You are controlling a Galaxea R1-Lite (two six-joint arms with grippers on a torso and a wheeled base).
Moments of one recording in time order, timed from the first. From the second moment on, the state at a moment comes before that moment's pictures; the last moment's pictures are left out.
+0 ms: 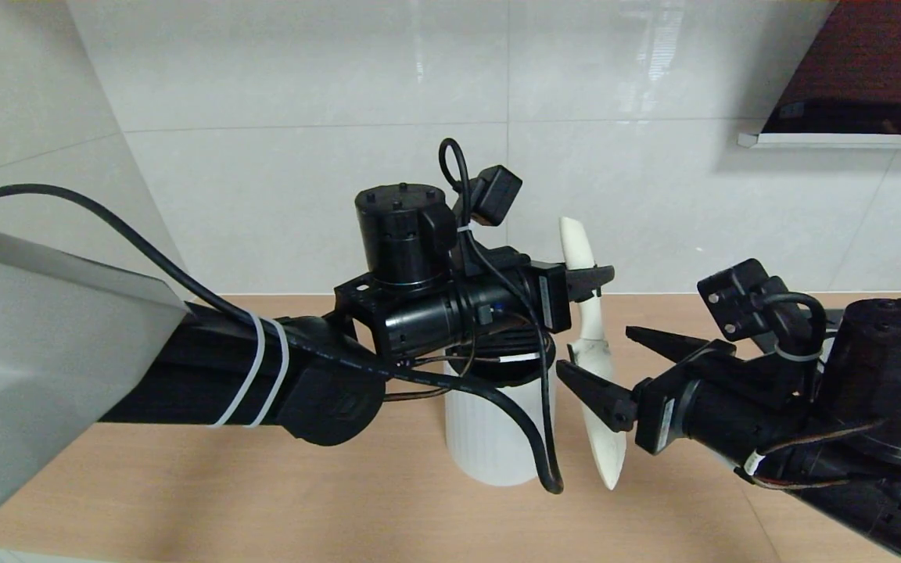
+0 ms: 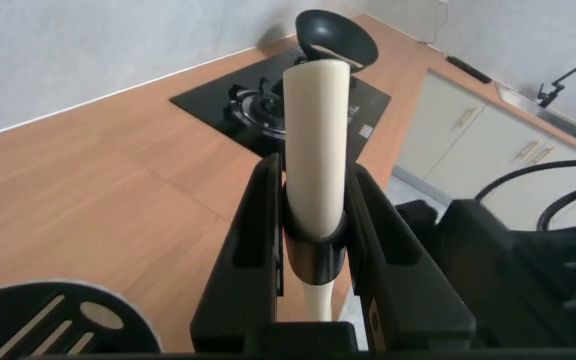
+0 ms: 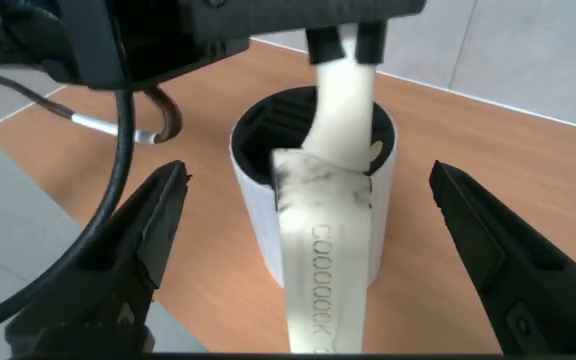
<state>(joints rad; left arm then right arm) -0.71 2.03 -1.24 -0.82 -0.44 -0.36 0.75 1.59 -0.52 -0.99 -0.12 0.09</state>
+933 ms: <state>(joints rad) -0.43 1.77 -1.20 -0.82 -0.32 -0.12 0.57 1.49 -0.55 -0.98 -0.12 0.09</state>
